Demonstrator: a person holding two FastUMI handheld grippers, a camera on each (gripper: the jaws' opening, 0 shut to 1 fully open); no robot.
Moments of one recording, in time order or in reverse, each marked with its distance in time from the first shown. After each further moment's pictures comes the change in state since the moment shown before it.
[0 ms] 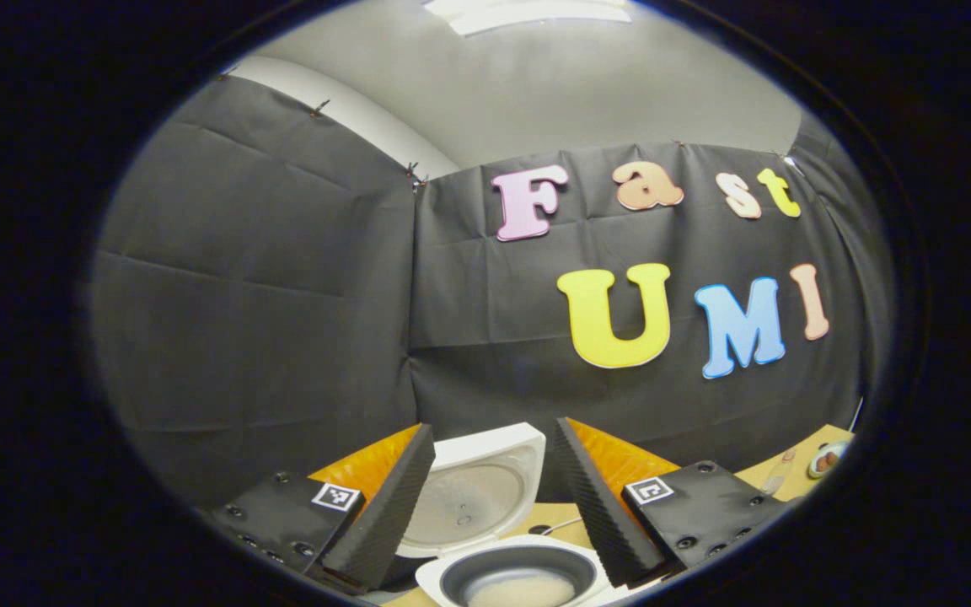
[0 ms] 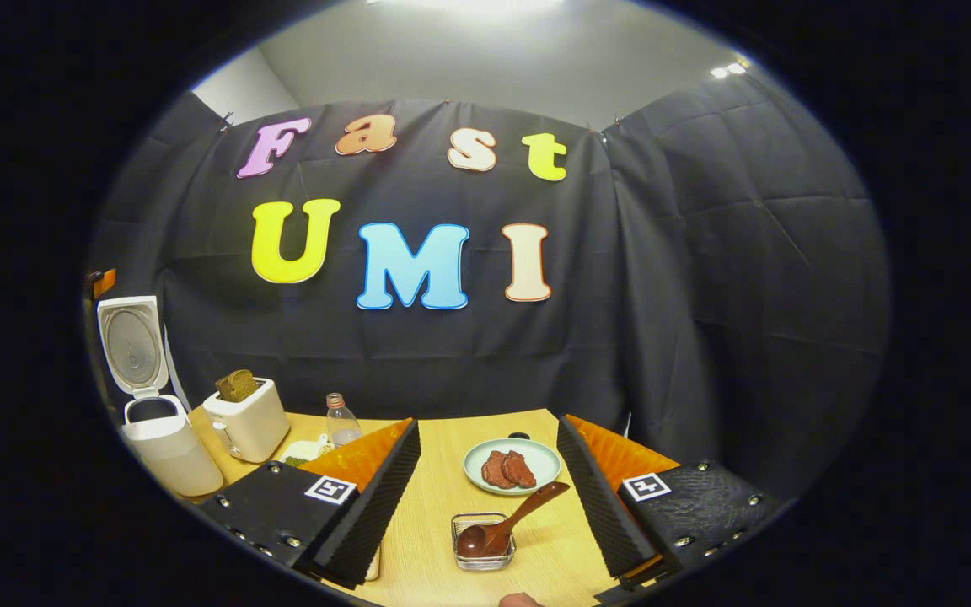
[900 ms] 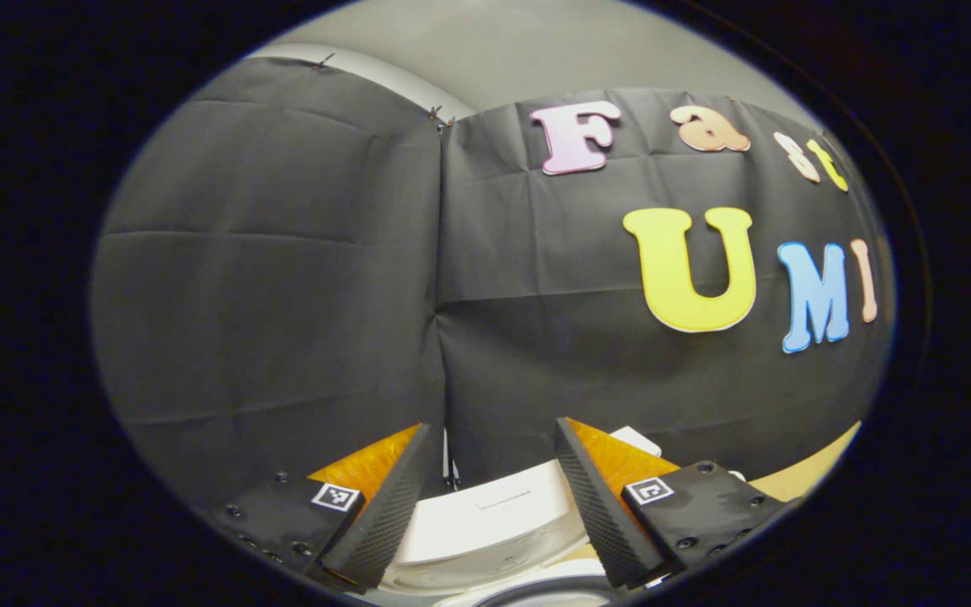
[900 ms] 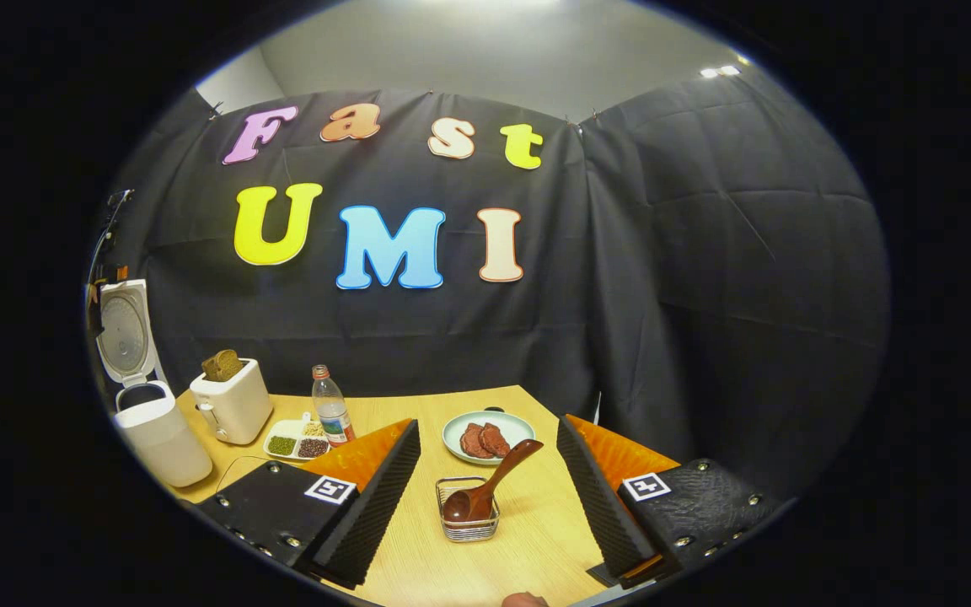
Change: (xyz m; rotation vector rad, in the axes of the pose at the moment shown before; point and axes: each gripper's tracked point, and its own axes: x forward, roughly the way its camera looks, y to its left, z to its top) left arm 0.154 0.055 -0.081 0.004 0.194 0.118; right arm -0.042 -0.004 -0.028 -0.008 0.043 -0.078
